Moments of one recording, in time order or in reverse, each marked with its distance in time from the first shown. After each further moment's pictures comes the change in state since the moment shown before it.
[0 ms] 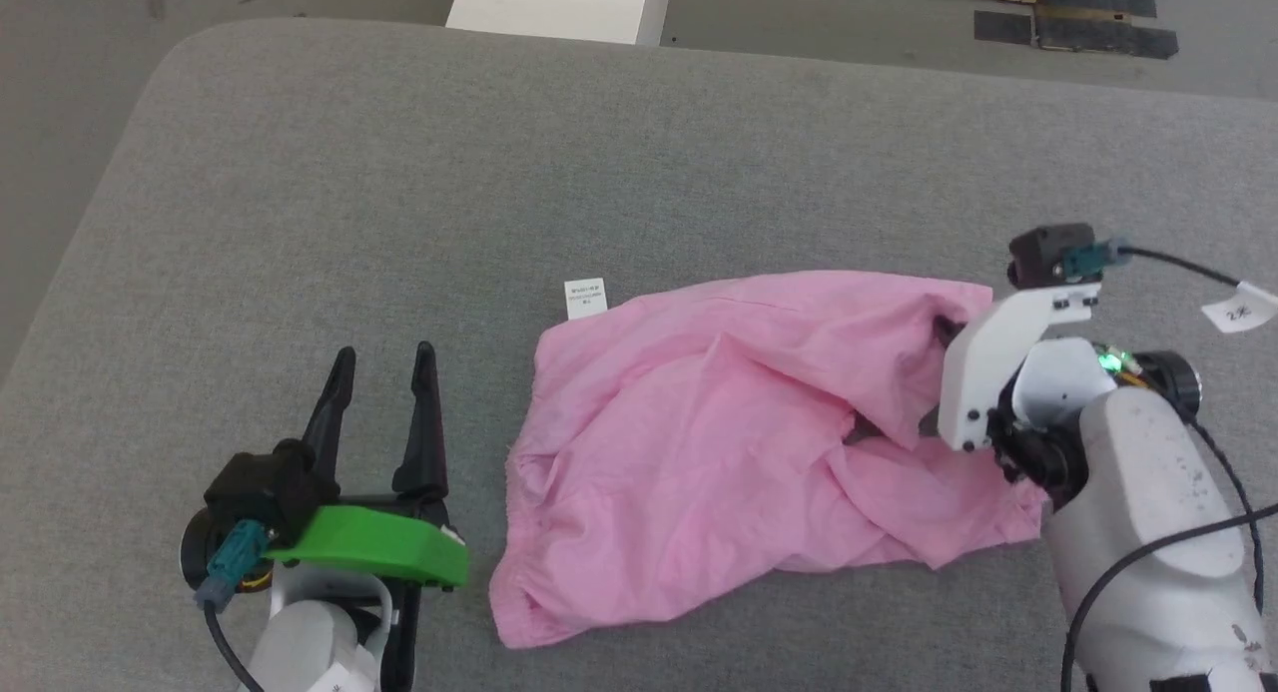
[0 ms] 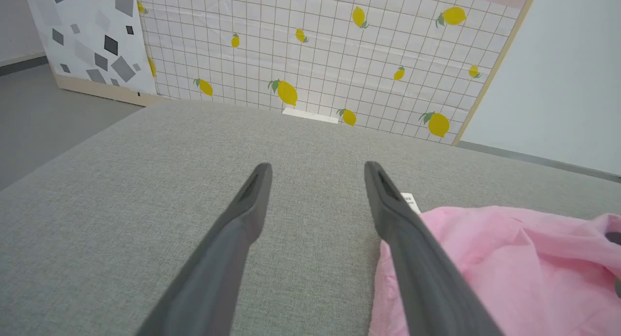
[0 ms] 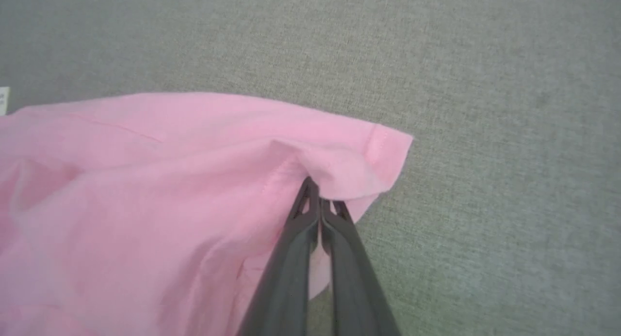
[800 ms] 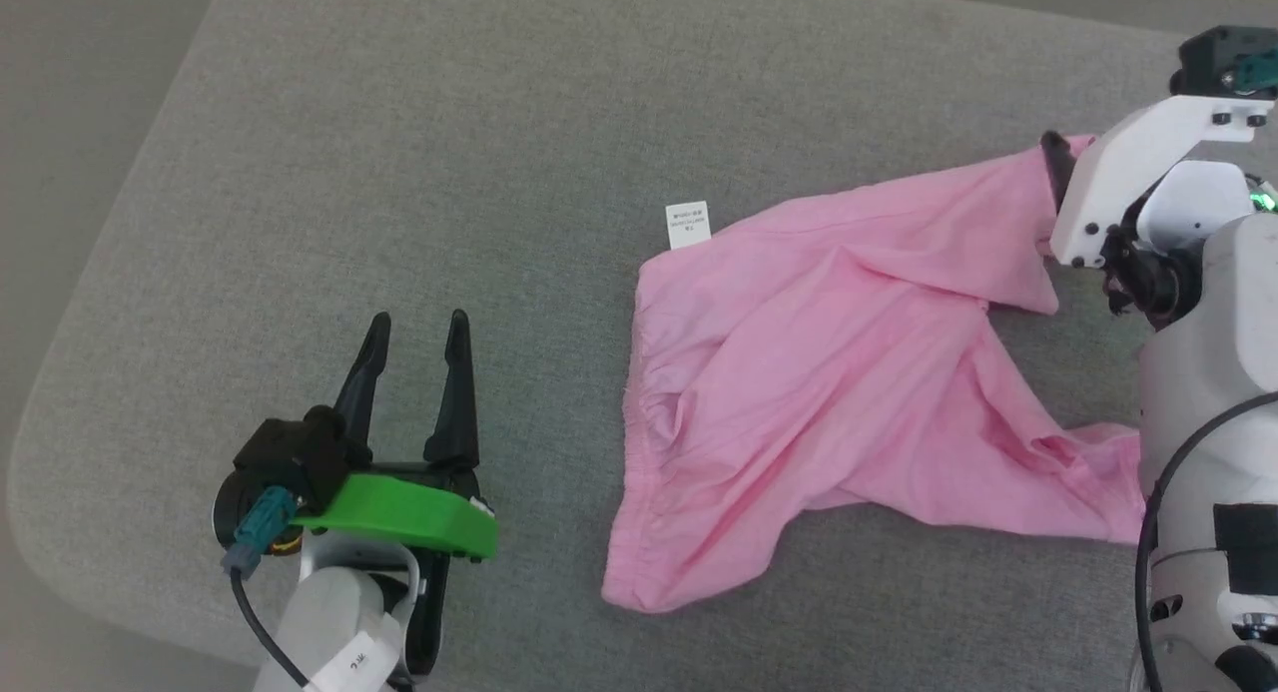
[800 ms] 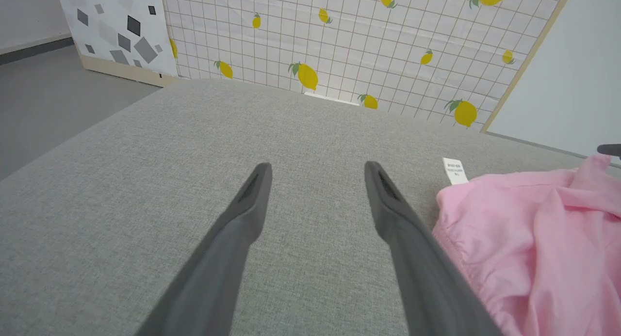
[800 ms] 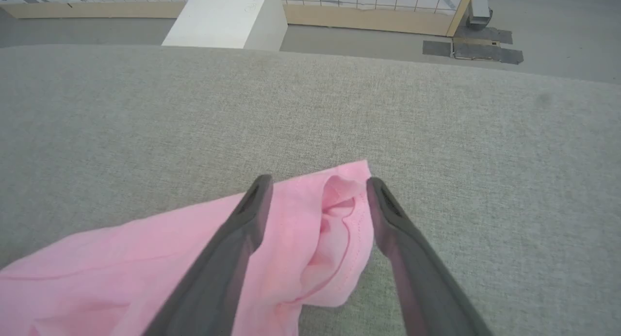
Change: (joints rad) left arm -0.063 -0.056 0.009 0.038 0.031 -0.053 -0.003; right arm -0.332 -0.007 -0.303 0.179 -0.225 0.000 -0.046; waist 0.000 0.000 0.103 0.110
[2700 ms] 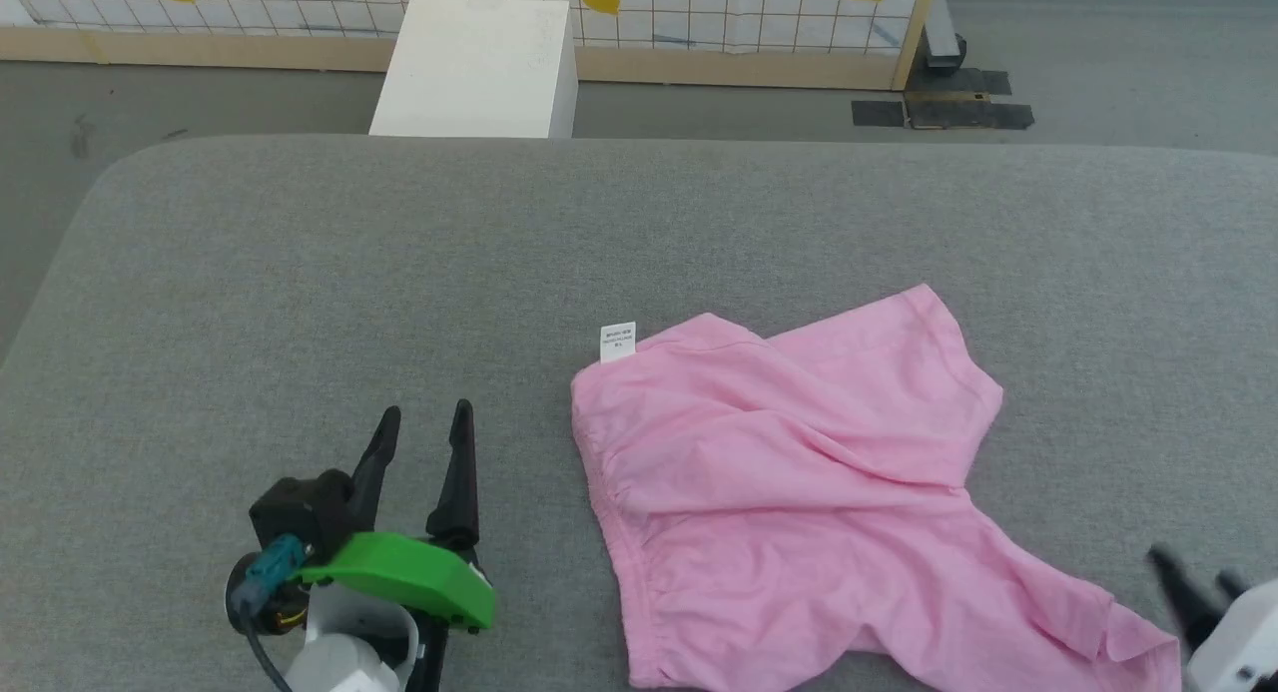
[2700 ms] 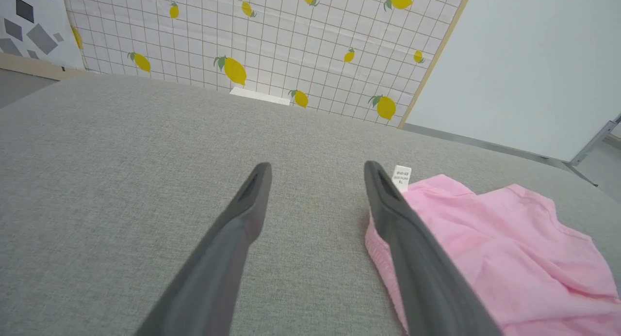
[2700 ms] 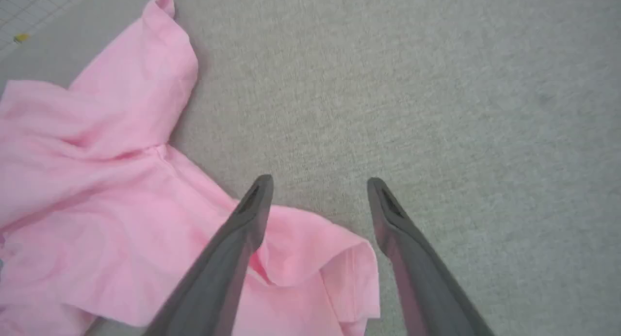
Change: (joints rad) left arm 0.103 0.016 -0.014 0.022 -0.057 0.026 0.080; right arm 0.959 0.007 -0.078 -0.760 0.469 0.000 0.225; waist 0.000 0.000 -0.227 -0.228
